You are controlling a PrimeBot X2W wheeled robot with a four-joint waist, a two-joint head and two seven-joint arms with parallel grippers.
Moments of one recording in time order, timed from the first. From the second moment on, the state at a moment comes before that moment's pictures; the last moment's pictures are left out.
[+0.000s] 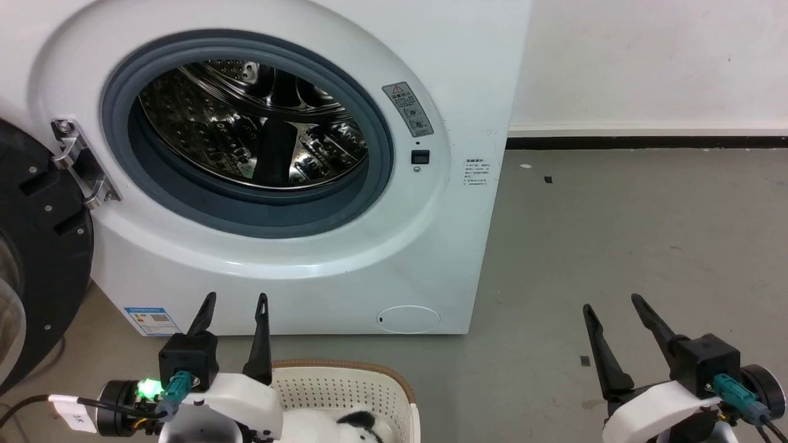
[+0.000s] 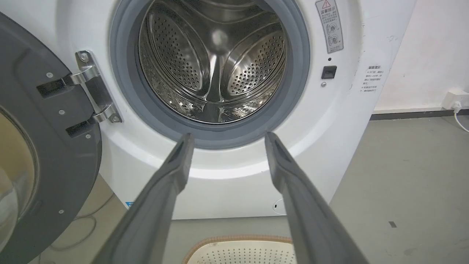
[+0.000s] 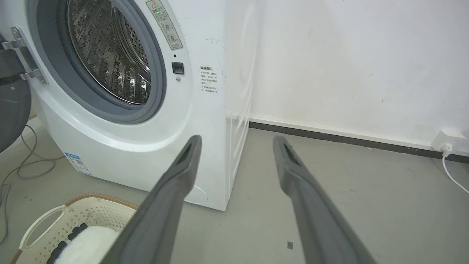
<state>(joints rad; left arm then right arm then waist) -0.02 0.05 -0.01 0.01 0.00 0.02 -0.01 0.01 -0.05 0.00 -0.01 0.02 0.13 -0.01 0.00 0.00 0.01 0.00</state>
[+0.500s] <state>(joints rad) -0.11 0.06 -0.04 0.18 -0.01 0.00 -0.04 -0.01 -0.05 -0.03 -0.02 0.04 0.13 -0.04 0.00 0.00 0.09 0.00</state>
